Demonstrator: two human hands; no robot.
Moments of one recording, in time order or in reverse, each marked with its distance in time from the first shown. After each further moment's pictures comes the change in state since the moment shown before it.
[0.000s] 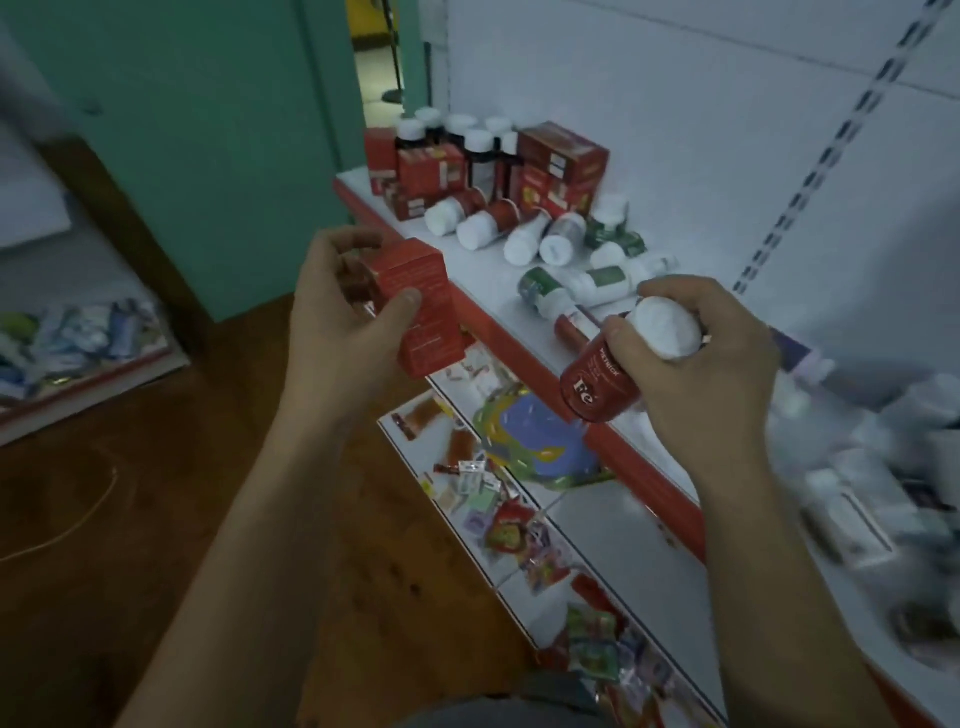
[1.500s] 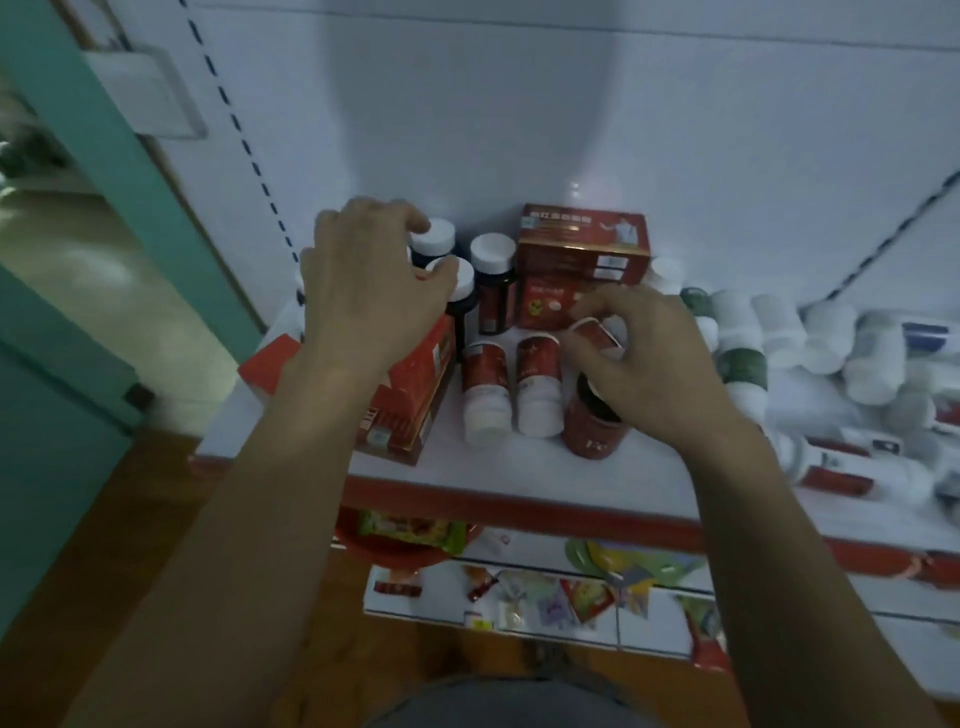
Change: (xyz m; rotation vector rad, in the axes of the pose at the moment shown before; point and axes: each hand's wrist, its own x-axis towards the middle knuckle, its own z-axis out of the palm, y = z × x) left_hand 0.506 -0.120 0.099 0.557 -0.673 0.611; right_hand 0.235 0.029 0.313 -0.683 0.091 0.302
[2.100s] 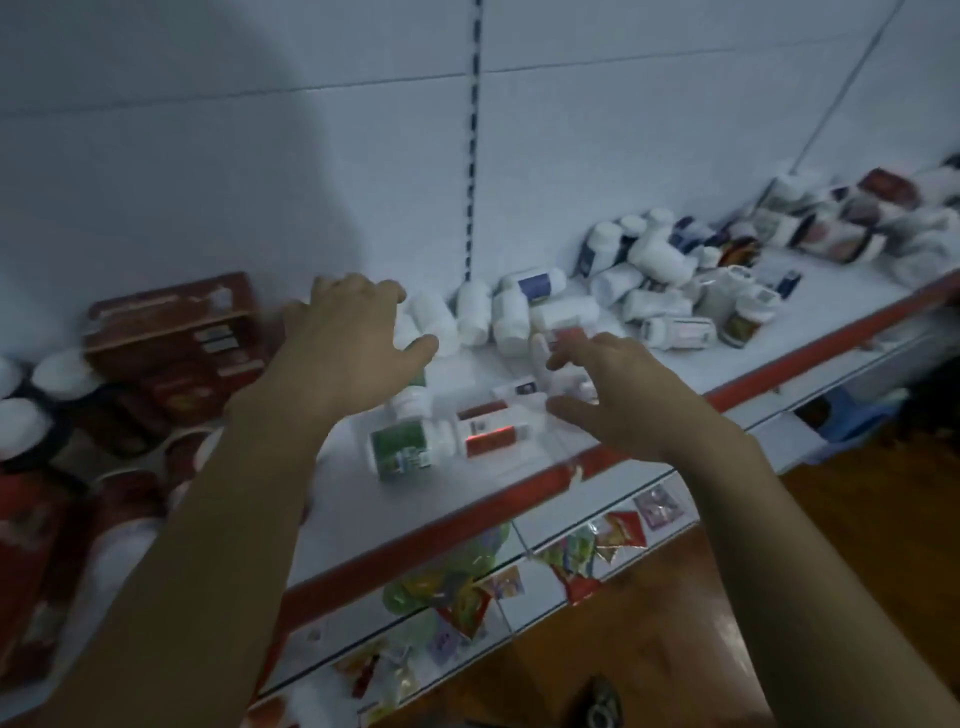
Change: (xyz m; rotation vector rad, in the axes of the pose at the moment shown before) left_hand -0.026 0.240 0.114 0.107 -0.543 0.558; right_hand -0.151 0.159 -0.178 -0.336 -0.140 0.490
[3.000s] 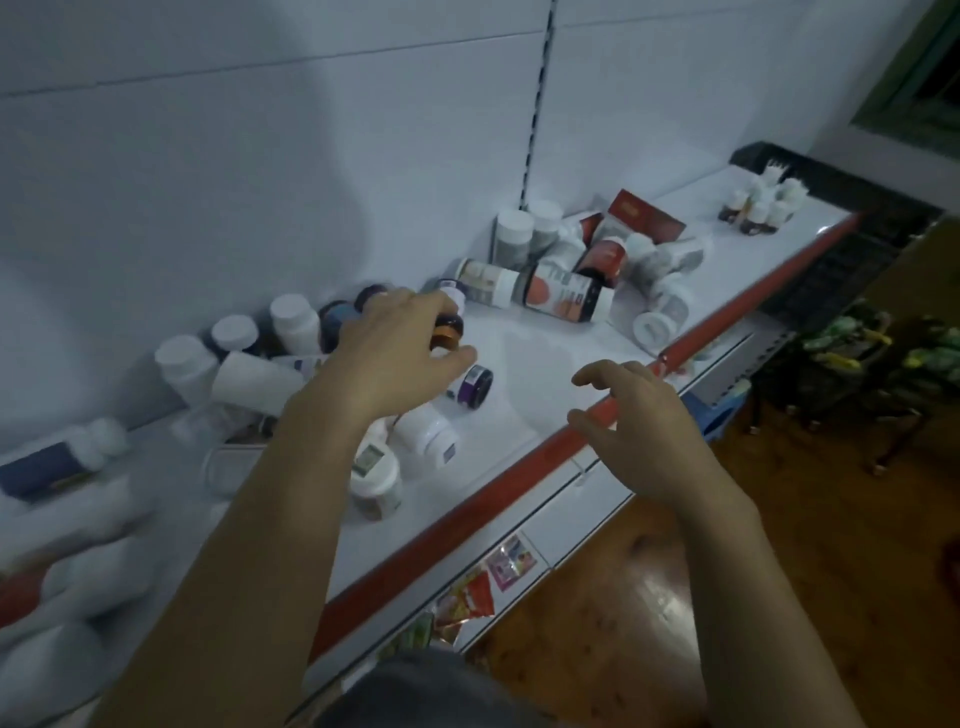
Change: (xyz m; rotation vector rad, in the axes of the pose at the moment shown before) left_hand 0.273 0.450 0.143 -0.218 -0.131 0.301; right_hand 0.015 0.470 -0.112 0.144 0.178 0.388
